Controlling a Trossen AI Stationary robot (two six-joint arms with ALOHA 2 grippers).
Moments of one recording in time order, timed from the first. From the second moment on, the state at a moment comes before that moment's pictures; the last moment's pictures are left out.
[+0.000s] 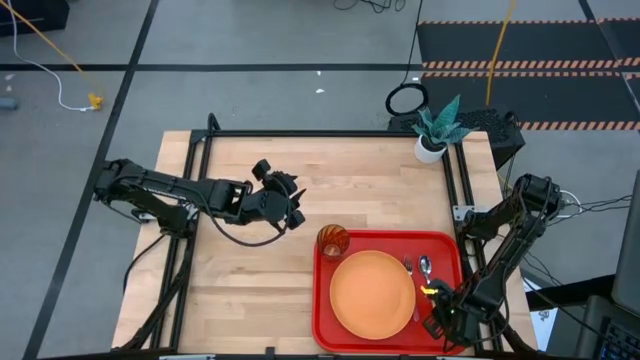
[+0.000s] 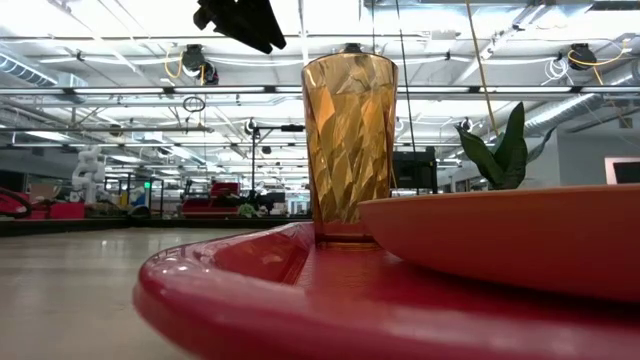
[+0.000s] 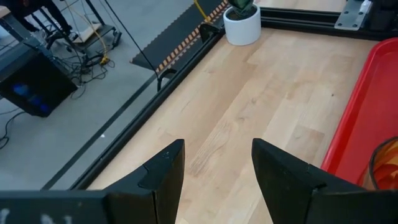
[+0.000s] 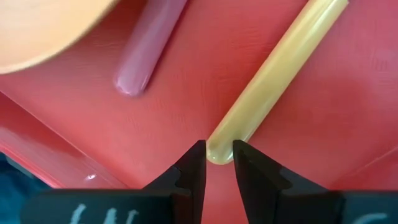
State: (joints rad) left arm -0.17 1.42 1.25 -0.56 -0.75 -0.31; right arm 1.12 1.52 0.79 -0.60 -0.01 2.04
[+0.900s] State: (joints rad) left arm -0.17 1.42 1.25 -0.56 -0.75 -0.31; right arm 1.12 1.52 0.78 -0.57 0.08 2.07
